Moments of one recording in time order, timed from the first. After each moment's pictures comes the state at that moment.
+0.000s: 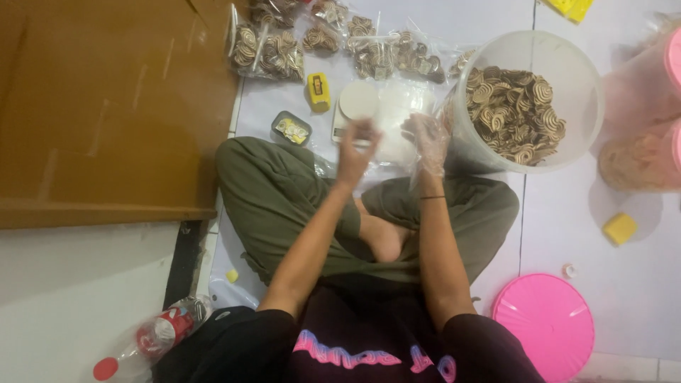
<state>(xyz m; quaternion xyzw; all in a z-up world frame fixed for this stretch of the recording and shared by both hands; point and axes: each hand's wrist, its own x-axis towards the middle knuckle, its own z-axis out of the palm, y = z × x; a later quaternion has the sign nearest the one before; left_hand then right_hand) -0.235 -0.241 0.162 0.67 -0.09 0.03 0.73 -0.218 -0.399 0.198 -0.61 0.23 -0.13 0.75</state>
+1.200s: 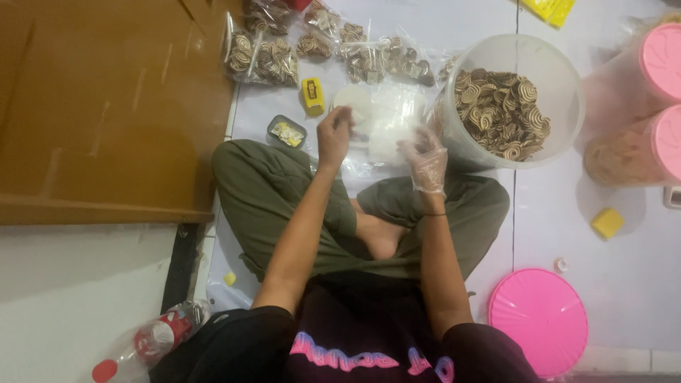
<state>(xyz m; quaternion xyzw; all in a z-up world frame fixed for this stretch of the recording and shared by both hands) -0.206 -0.216 0.192 0.69 0.06 0.05 0.71 -0.264 -0.412 0.218 -0.79 0.14 -0.11 0.59</state>
